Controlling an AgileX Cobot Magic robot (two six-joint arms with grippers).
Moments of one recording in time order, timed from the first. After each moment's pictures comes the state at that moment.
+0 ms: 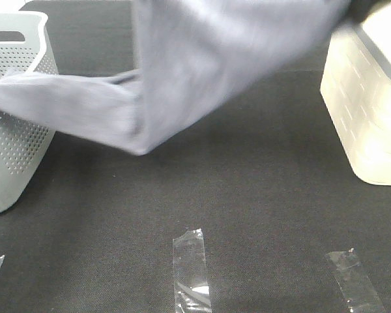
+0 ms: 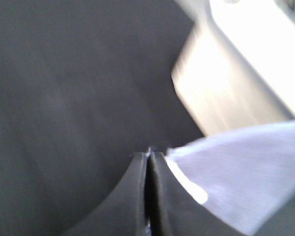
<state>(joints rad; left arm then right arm) -0.30 1.89 -1.80 -0.71 0.63 0.39 0.31 1.56 -1.50 -0.19 0.92 0.00</state>
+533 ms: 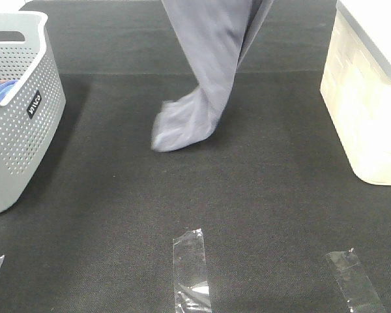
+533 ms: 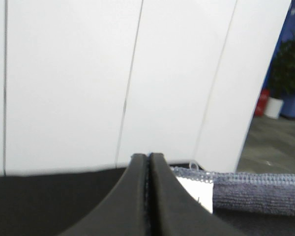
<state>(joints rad) -0.31 1.91 -1.92 -0.87 -0.03 0.64 0.32 1.56 -1.66 -0.46 0.22 0.09</state>
